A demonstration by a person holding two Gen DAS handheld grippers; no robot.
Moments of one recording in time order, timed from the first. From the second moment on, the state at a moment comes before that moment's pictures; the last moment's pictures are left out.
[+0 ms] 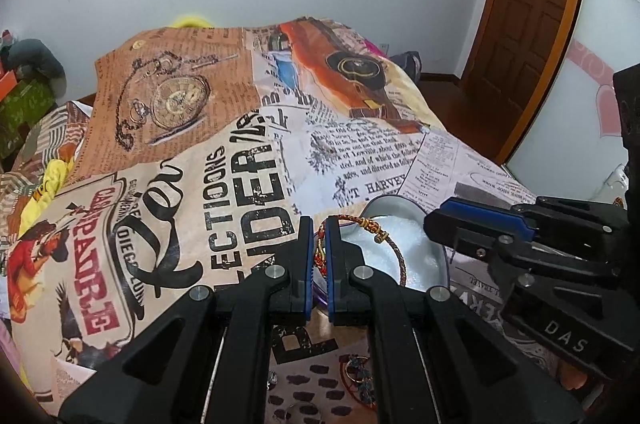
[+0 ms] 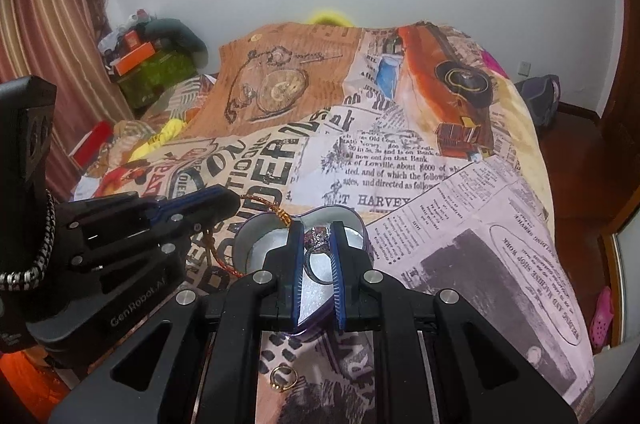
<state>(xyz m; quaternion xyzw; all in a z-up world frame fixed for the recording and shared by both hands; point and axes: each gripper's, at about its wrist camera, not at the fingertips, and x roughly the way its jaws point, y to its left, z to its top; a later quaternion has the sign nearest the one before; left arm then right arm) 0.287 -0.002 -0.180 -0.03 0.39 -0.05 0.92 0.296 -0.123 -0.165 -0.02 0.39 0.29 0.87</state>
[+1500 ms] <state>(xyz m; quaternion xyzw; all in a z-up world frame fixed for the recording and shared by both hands) 0.240 0.017 -0.149 -0.03 0.38 -0.03 0.92 0.272 -0.126 -0.140 -0.04 0.39 0.28 0.88</state>
